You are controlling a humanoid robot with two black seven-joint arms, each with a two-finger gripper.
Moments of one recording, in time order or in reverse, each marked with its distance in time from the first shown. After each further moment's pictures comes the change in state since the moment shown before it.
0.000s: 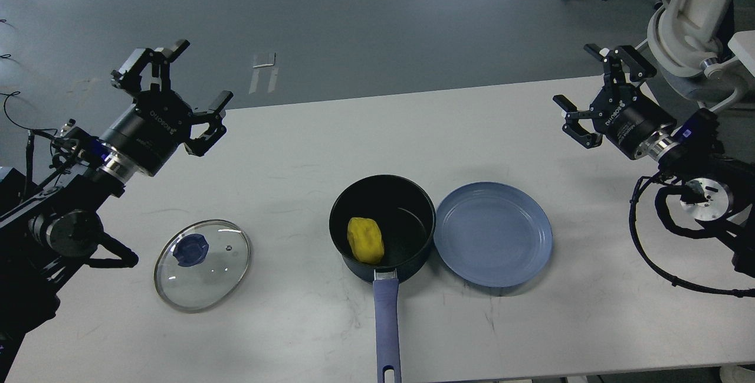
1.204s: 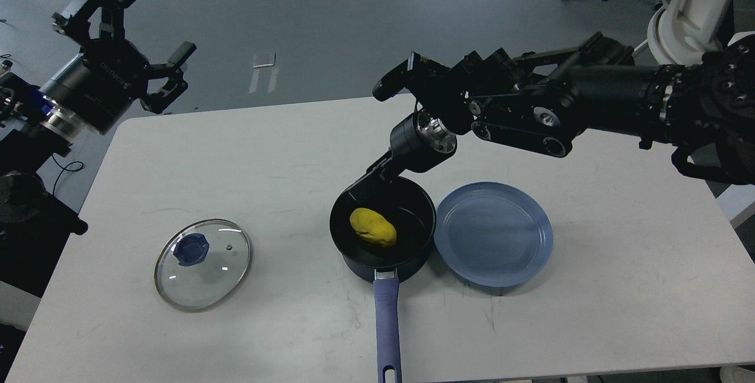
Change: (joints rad) left arm -0.177 0.179 0.060 -0.094 -0.001 0.000 0.002; right arm 0.858 0.429 -0.780 0.061 -1.079 0.000 0.000
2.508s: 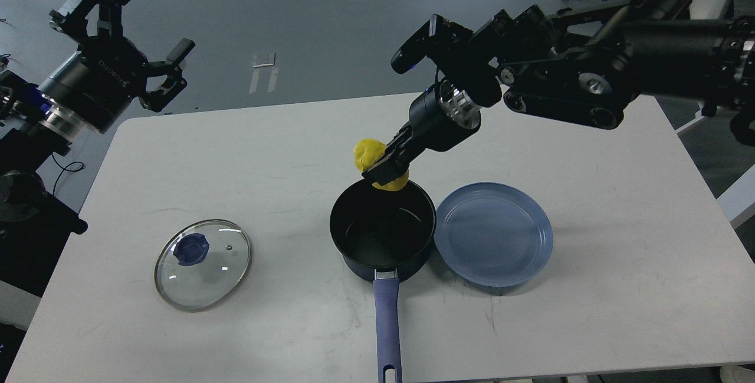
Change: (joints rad) left arm -0.003 0.001 0.001 -0.002 0.001 0.000 -0.003; right arm 0.045 -0.059 -0.036 0.137 -0.106 0.000 -0.001
